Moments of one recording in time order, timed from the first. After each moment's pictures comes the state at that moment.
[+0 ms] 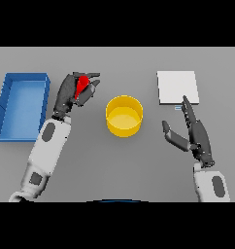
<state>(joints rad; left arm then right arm) -0.54 0.04 -0.07 -1.11 -0.31 0.15 -0.05 0.03 -0.09 0.08 -1.63 0.15 0.01 -0.06</state>
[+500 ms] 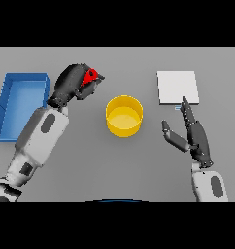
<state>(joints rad) -0.67 0.21 -0.28 -1.13 -0.51 0.05 0.08 0.03 -0.07 0.08 -1.63 0.15 0.00 -0.05</state>
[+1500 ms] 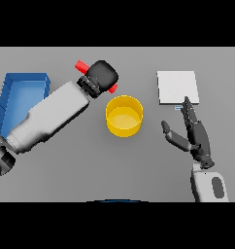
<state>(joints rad) -1.09 0.32 -0.85 -0.92 -0.88 -0.42 0.12 0.04 -0.05 0.06 -1.64 0.09 0.02 -0.03</state>
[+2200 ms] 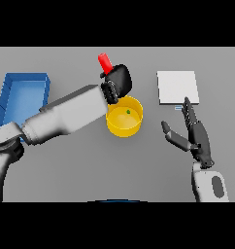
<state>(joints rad) -1.27 0.26 -1.17 -0.83 -1.05 -0.45 0.04 0.04 -0.05 0.06 -1.63 0.12 0.01 -0.02</state>
